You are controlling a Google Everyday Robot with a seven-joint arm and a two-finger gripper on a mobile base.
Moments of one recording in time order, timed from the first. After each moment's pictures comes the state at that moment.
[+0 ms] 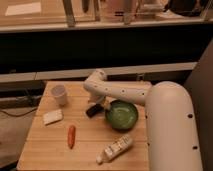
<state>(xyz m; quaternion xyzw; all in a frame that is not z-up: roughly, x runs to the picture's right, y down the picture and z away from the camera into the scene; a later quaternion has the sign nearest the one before) -0.038 0.111 0.914 -0.24 -0.15 -0.53 0.80</state>
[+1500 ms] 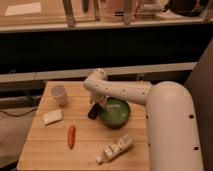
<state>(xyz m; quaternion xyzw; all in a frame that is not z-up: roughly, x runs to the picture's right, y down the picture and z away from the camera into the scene) -0.037 0.106 0.910 -0.24 -0.16 -0.52 0.80</state>
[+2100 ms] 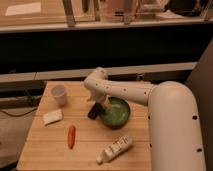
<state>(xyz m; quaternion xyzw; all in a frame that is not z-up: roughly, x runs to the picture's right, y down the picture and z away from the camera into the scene) -0.041 0.102 0.896 -0.24 -0.15 -0.52 0.81</state>
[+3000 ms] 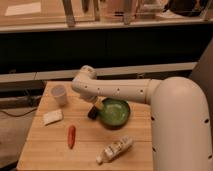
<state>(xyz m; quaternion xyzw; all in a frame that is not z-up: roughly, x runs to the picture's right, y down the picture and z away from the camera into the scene) -0.081 0.088 0.845 -0.21 -0.11 -0.48 0.84</state>
